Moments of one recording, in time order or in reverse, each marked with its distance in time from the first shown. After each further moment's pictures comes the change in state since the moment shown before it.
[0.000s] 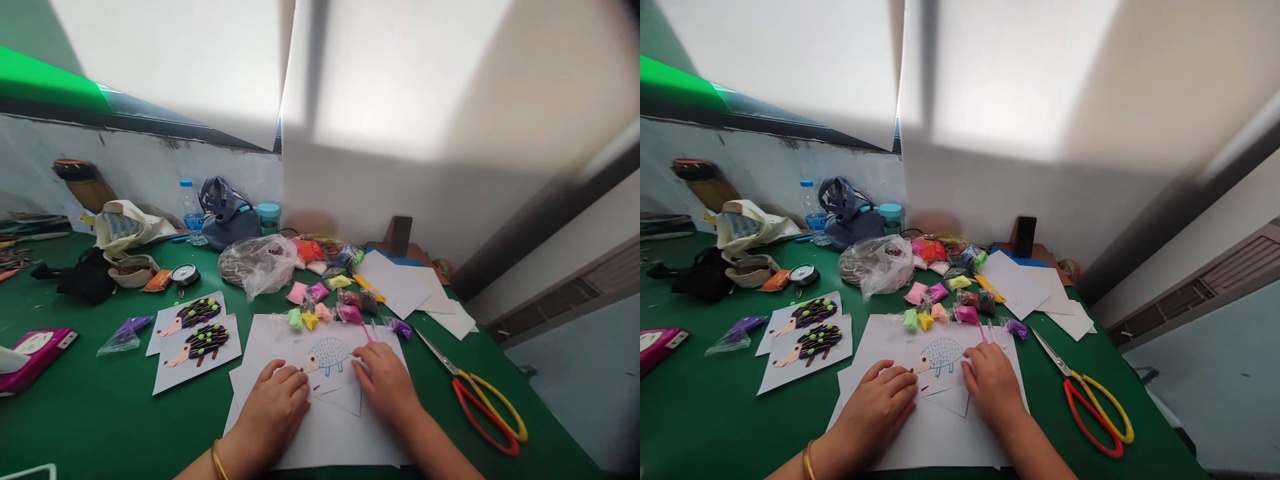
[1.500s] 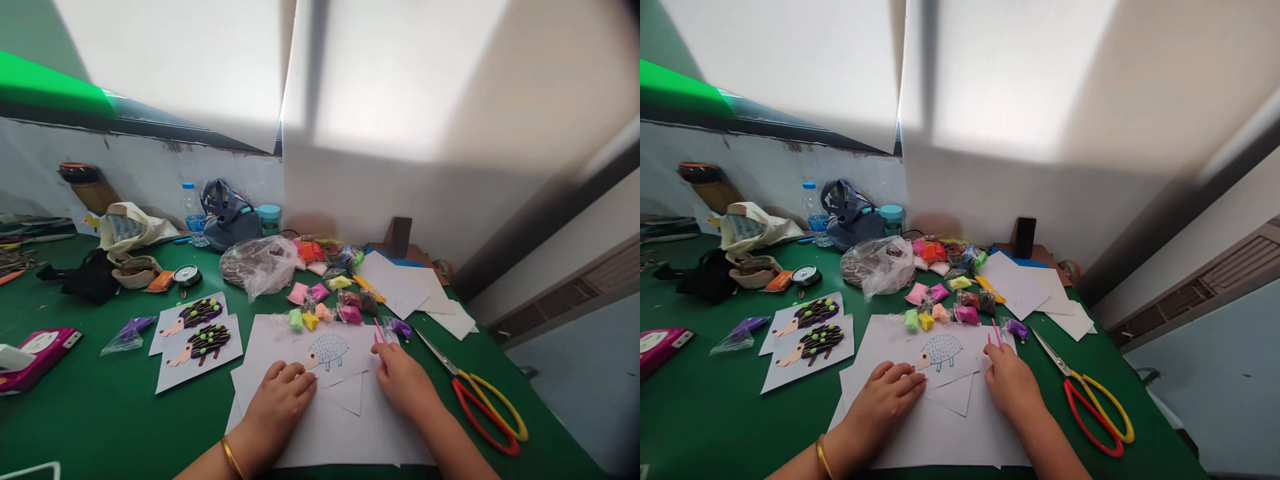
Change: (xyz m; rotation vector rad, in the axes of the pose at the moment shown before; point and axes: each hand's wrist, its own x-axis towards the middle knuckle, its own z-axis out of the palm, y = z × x) left_hand 0.007 -0.001 0.002 0.159 0.025 0.137; right_hand -0.002 0.024 -0.019 -0.100 -0.211 0.325
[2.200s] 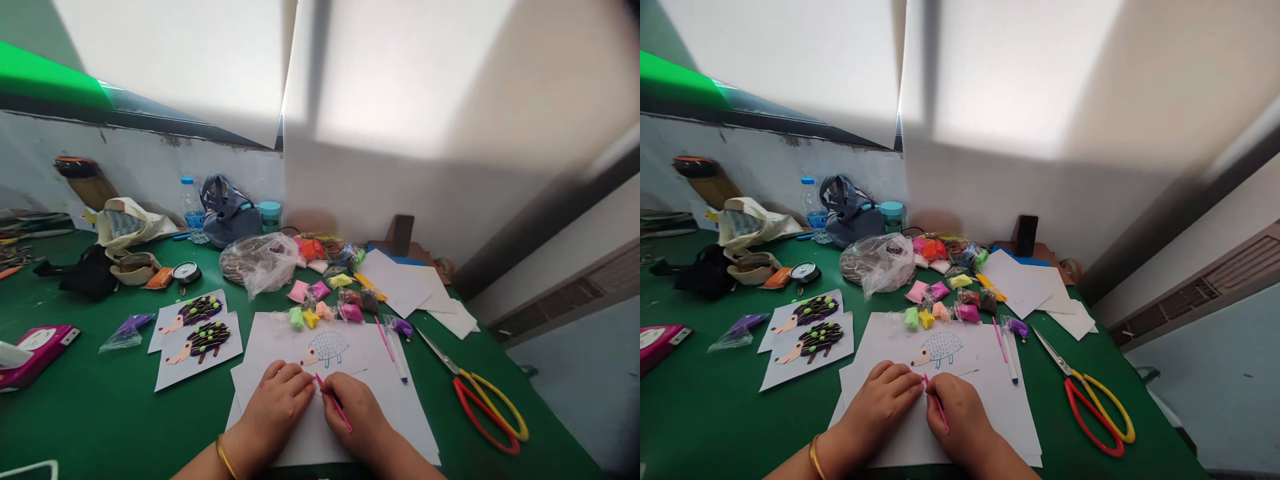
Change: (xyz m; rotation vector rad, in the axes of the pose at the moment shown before) left_hand -0.006 -0.001 0.003 -0.068 0.020 -0.020; right_hand -0.031 -0.078 0.045 0.466 0.099 -0.476
